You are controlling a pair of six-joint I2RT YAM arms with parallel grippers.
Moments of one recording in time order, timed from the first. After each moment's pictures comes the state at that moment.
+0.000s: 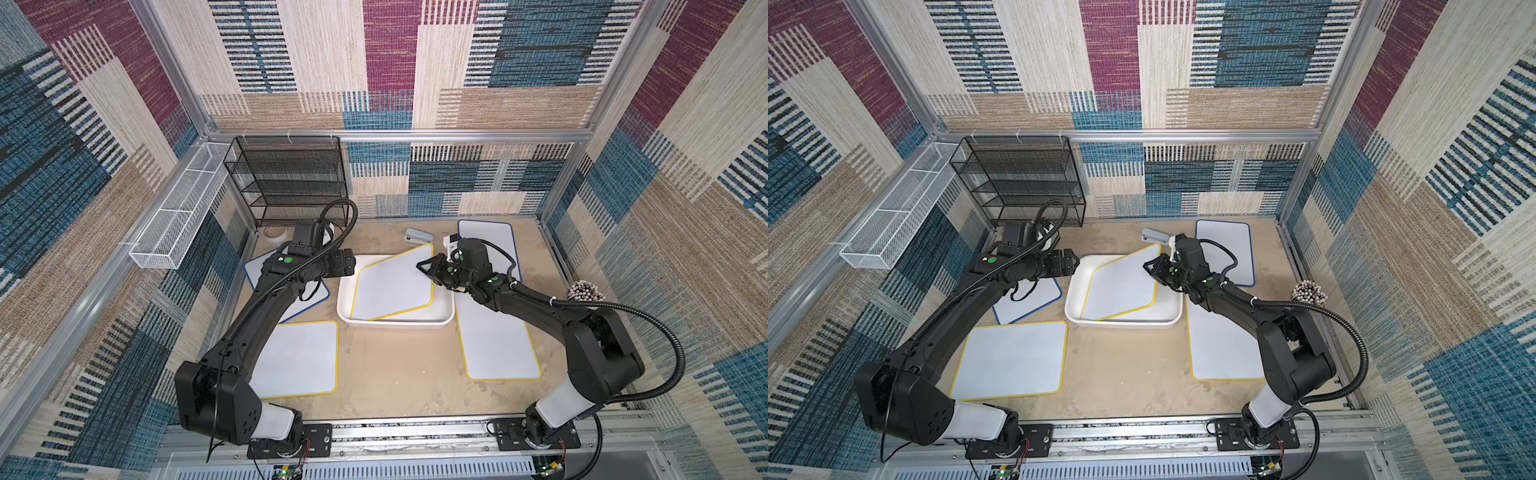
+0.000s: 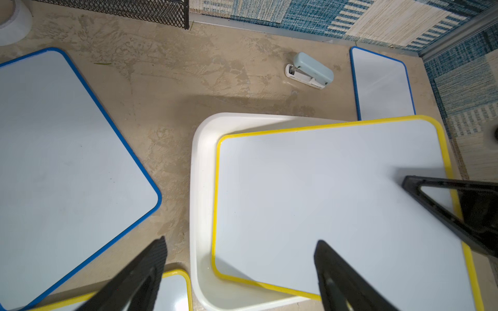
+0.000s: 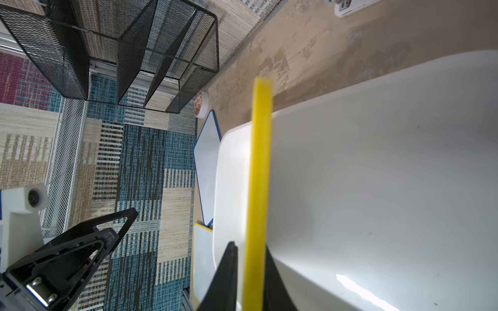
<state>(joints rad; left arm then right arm) -0.25 1.43 1.33 -0.71 0.12 -0.29 0.46 1.60 1.02 0.12 -0.39 0.98</state>
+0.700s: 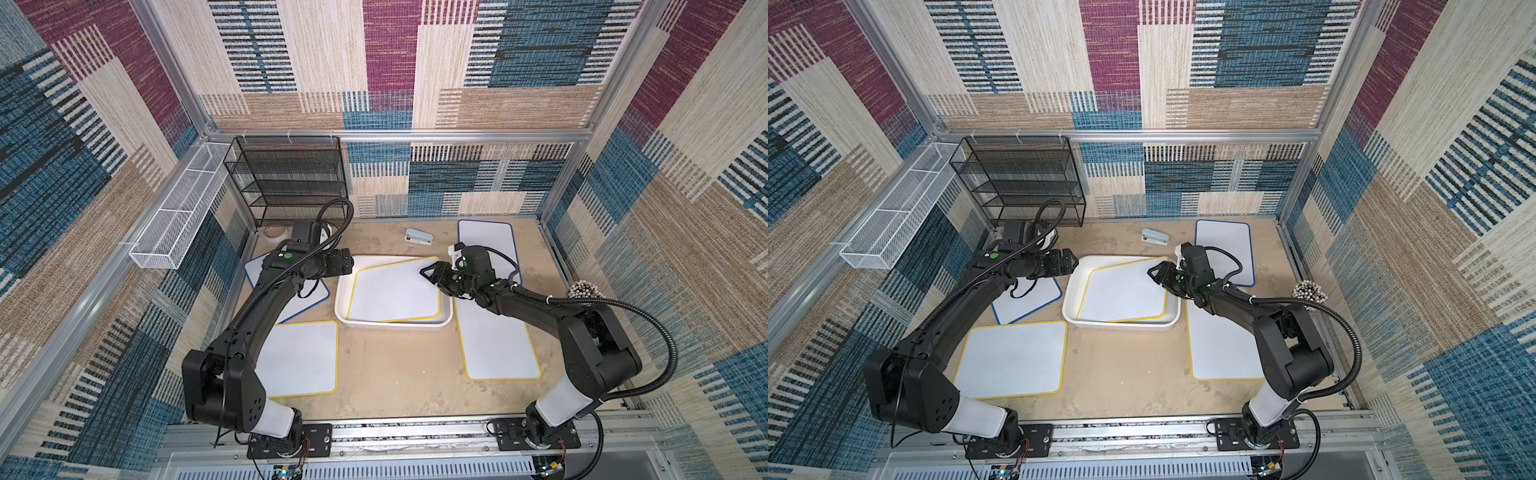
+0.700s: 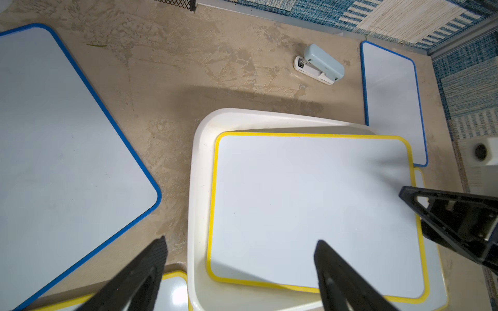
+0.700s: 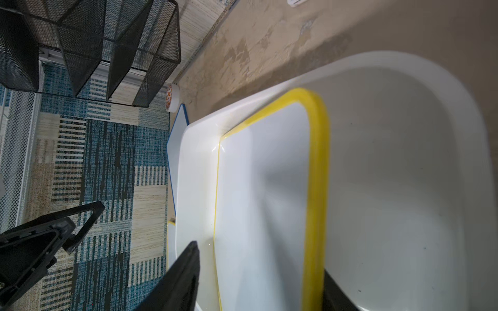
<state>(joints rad) -0.21 1.49 1.34 -0.71 0.16 -0.29 0.40 1.64 0.95 0.10 -0.40 0.89</state>
